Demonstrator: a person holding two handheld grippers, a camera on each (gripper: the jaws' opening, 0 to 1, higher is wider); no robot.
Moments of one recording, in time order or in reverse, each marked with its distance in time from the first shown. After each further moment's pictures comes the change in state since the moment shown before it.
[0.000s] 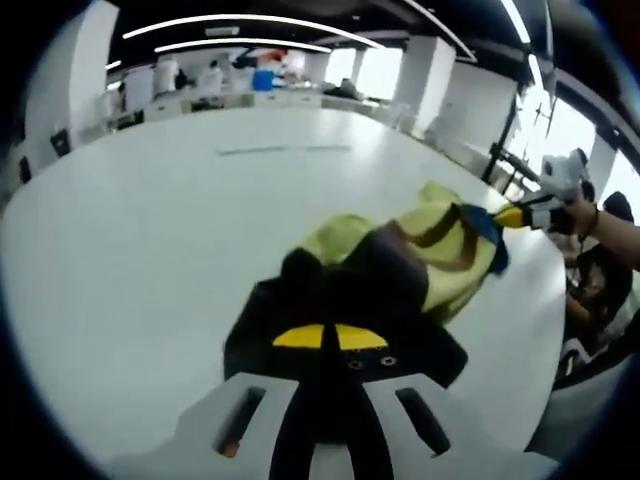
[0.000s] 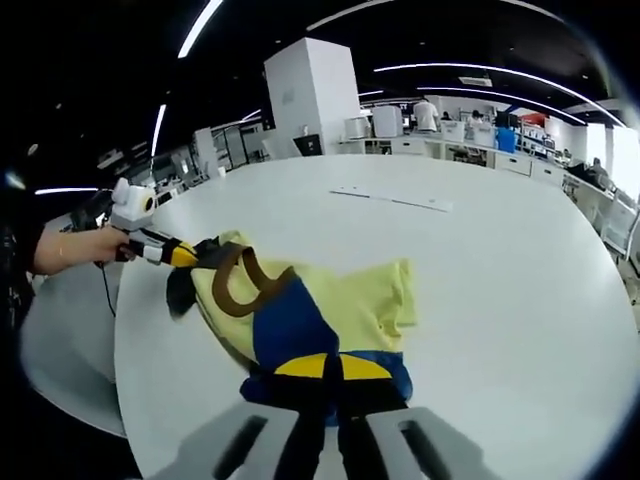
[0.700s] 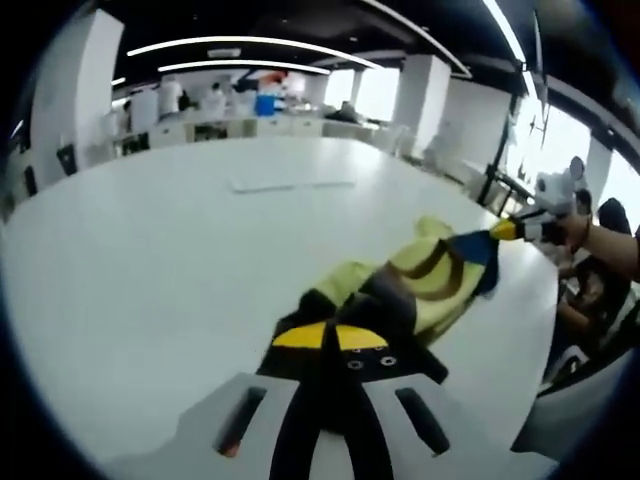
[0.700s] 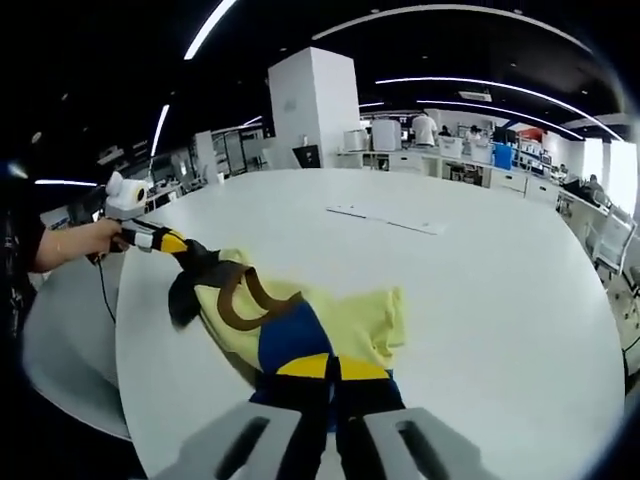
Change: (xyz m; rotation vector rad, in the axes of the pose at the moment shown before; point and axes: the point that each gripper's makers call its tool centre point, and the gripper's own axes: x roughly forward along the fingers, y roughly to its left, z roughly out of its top) left arm -0.042 0.010 0.039 0.014 -0.094 0.019; right arm -0.018 0.000 0.026 -0.058 -0.039 -0.032
